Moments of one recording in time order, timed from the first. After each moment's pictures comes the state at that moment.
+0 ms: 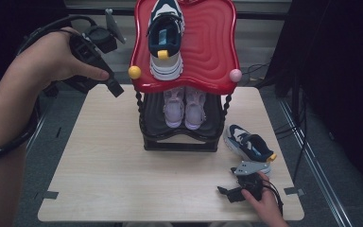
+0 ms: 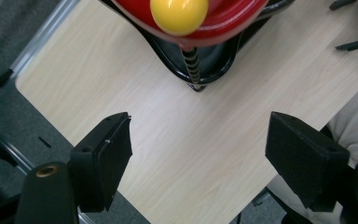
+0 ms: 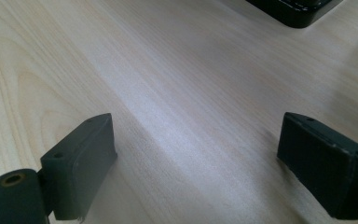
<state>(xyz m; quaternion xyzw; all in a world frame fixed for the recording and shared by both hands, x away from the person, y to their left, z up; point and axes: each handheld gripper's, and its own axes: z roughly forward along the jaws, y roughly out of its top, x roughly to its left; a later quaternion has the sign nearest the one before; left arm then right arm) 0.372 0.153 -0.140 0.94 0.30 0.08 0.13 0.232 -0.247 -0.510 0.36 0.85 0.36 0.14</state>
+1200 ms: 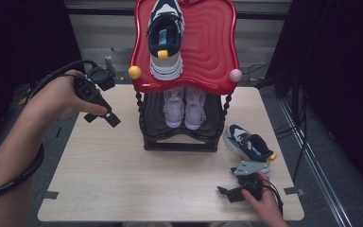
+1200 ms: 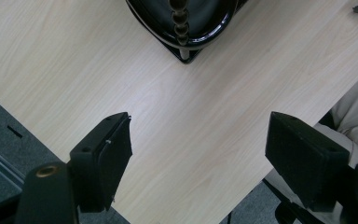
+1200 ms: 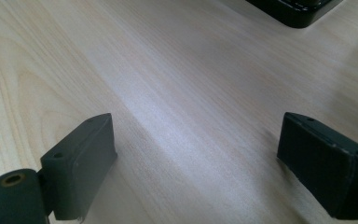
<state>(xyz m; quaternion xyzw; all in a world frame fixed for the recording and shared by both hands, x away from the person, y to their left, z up) 0.361 0.171 -0.216 0.94 0.31 0.05 0.11 0.232 -0.246 -0.510 0.36 0.85 0.36 0.14</state>
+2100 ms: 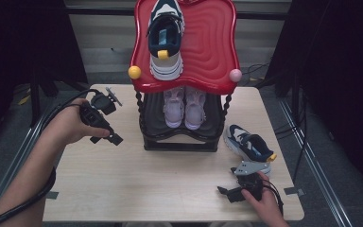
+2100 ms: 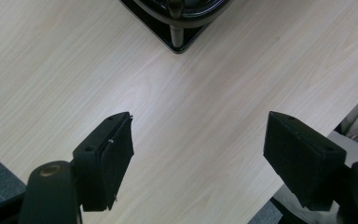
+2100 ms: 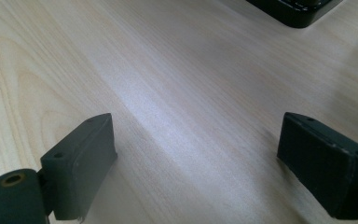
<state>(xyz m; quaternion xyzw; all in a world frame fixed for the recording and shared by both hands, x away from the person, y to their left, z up) 0.358 0.185 -0.291 0.94 0.31 0.03 0.14 0.232 -0.246 -0.510 0.36 0.85 0.37 0.14</state>
